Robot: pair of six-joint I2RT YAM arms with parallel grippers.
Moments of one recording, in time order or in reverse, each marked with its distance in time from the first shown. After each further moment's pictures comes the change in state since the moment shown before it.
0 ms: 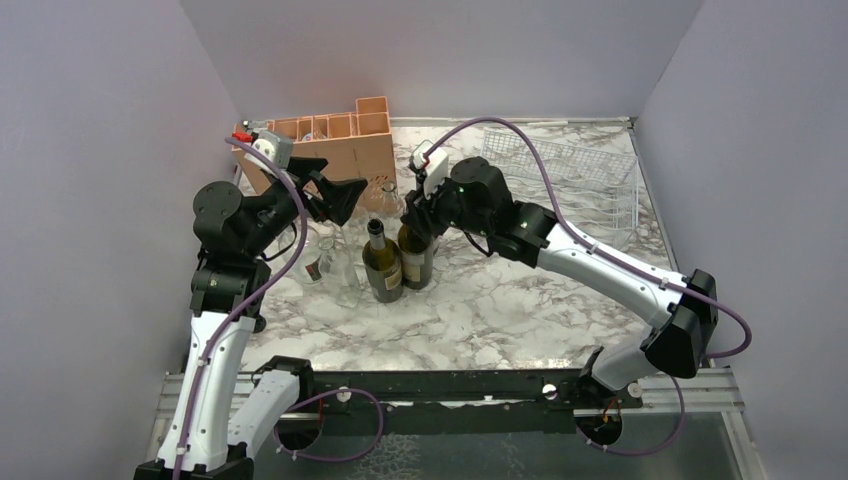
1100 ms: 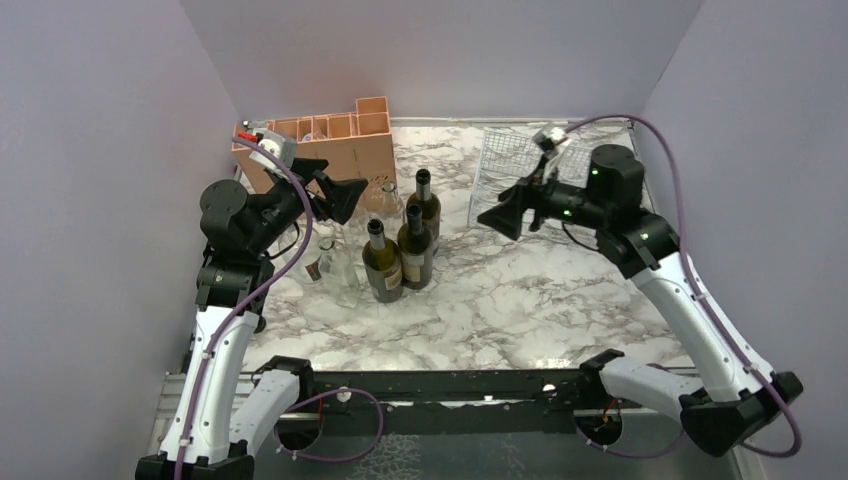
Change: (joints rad) left arm 0.007 0.013 -0.032 0.029 -0.013 0.014; right arm -0.531 -0.436 -0.169 -0.175 -0.610 0.175
